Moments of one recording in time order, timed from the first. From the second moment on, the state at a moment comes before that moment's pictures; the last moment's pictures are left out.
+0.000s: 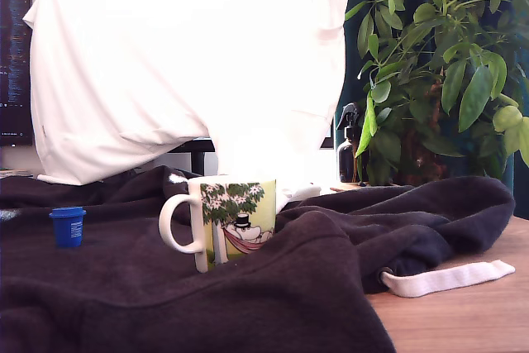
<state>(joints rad) -0.01 0.00 0.02 -0.01 0.00 -0.01</state>
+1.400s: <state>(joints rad) -0.21 0.84 0.01 0.92 0.08 -0.21</state>
